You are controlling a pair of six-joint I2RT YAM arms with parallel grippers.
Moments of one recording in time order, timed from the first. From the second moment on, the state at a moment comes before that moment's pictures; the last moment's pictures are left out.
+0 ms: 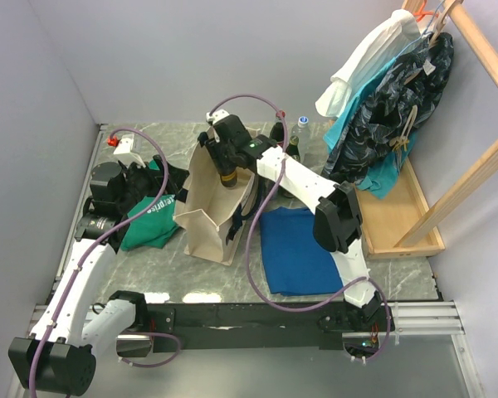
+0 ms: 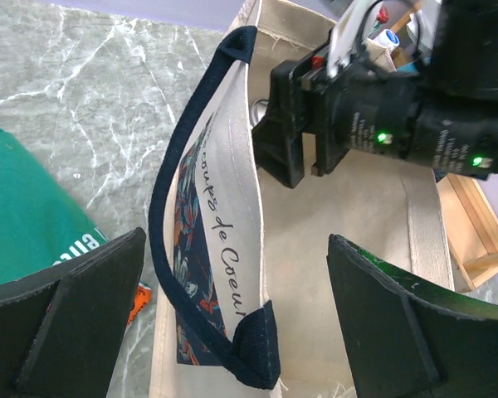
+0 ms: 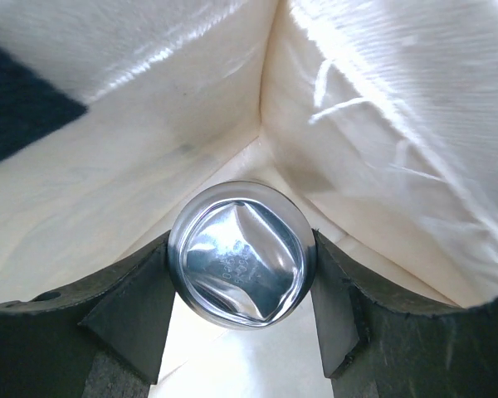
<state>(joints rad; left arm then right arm) -0.13 0.89 0.85 -0.16 0.32 -0.42 0.74 2.16 2.05 -0.61 0.20 0.08</state>
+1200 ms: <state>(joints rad) -0.13 0.88 0.85 -0.17 0.33 -0.42 0.77 1.87 1.95 -0.62 0.22 0.08</state>
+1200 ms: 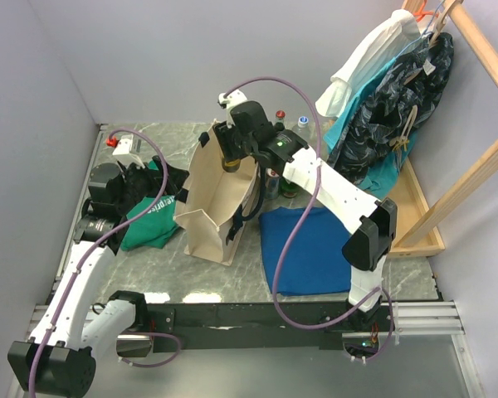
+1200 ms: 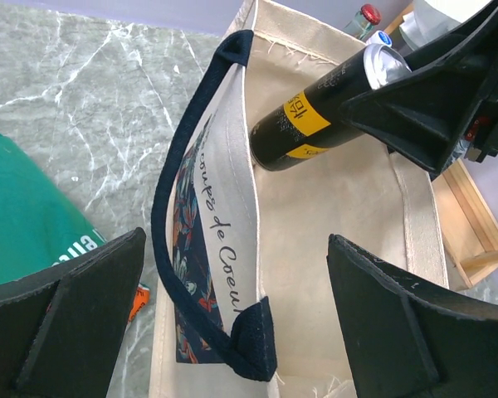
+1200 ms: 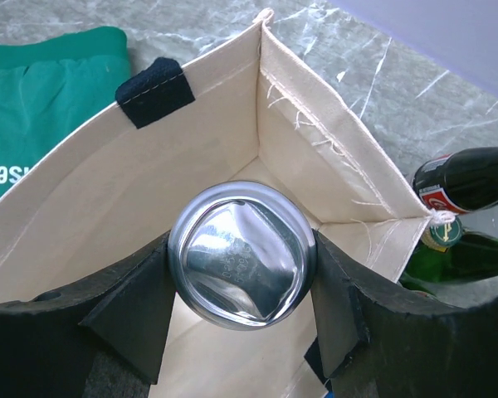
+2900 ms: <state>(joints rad) -0.13 0.85 0.85 -0.18 0.31 -0.41 0.84 1.42 1.71 -0.57 0.52 0.04</state>
